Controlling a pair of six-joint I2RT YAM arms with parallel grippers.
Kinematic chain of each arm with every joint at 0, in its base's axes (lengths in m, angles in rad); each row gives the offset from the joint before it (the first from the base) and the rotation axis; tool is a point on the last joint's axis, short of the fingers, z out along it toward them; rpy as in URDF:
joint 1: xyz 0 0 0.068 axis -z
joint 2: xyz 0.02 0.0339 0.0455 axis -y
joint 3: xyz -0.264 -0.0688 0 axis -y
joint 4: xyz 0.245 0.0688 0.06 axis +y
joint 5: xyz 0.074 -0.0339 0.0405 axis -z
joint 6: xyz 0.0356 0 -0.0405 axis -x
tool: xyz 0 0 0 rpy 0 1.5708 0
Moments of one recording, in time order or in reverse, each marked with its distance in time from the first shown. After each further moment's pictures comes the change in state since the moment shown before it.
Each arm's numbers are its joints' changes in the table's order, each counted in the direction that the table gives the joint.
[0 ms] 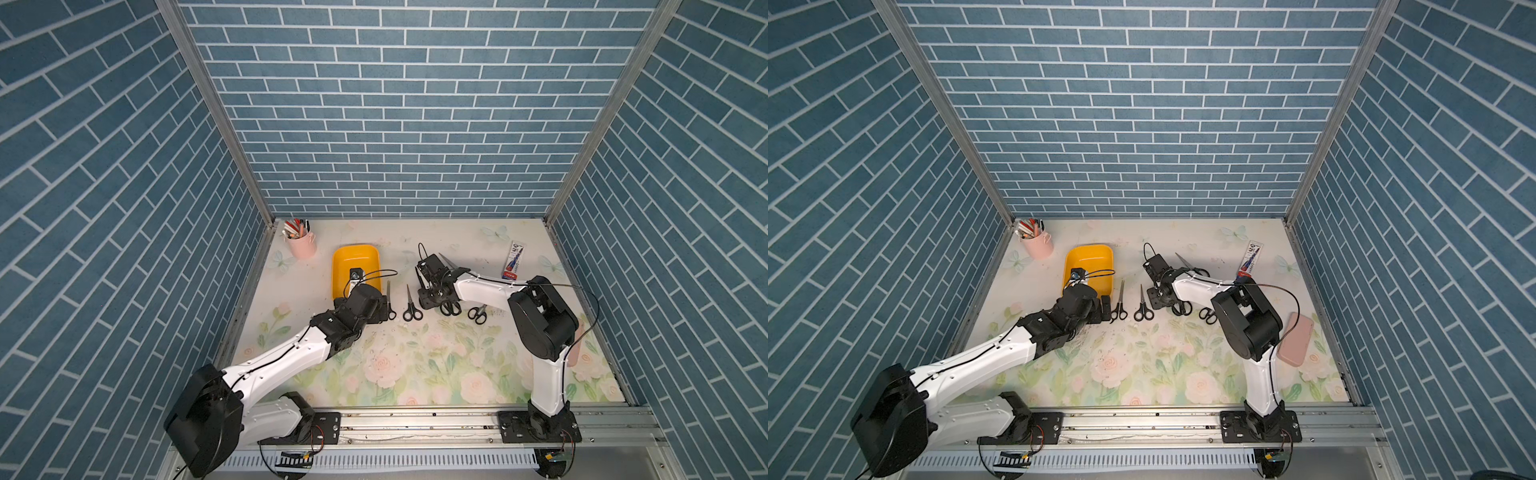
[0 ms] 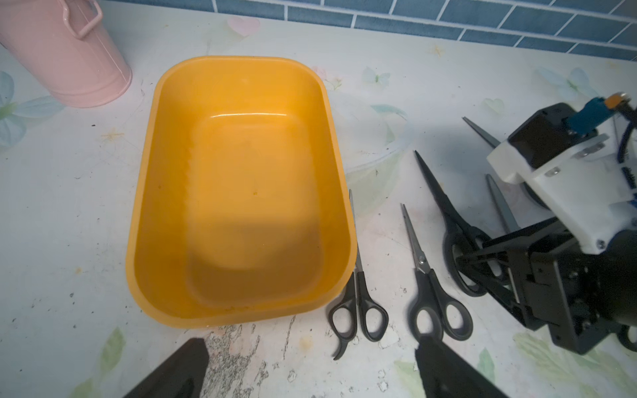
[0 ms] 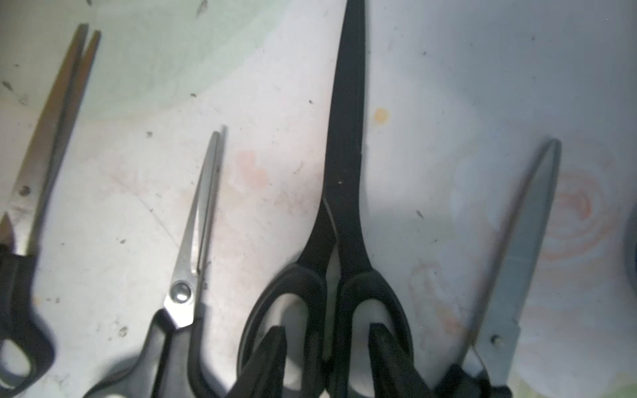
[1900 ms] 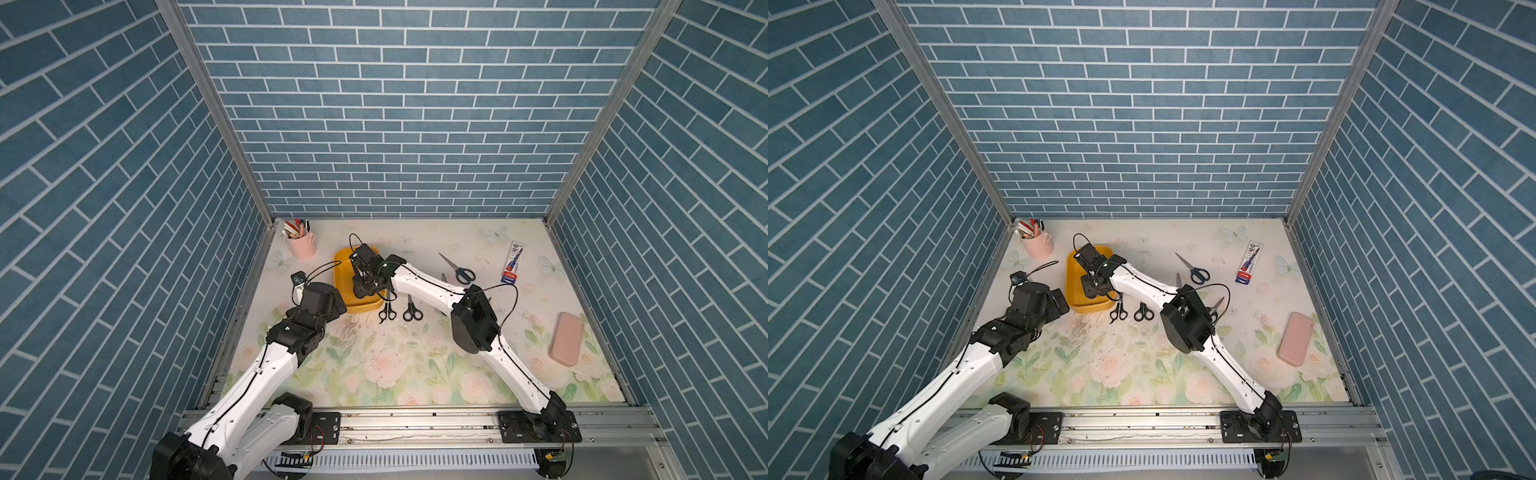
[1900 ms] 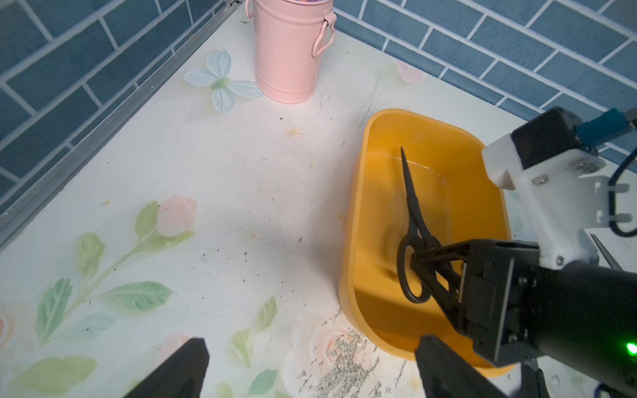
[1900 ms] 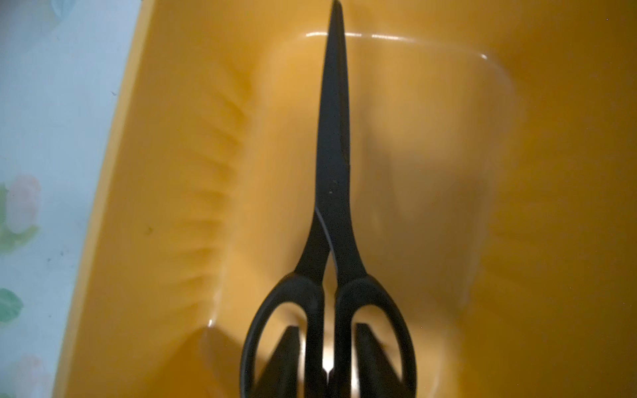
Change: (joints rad) left arm -0.347 0.275 -0.066 0.200 0.009 0.087; right arm -0.249 -0.574 1.061 0.327 -0.048 -0.224
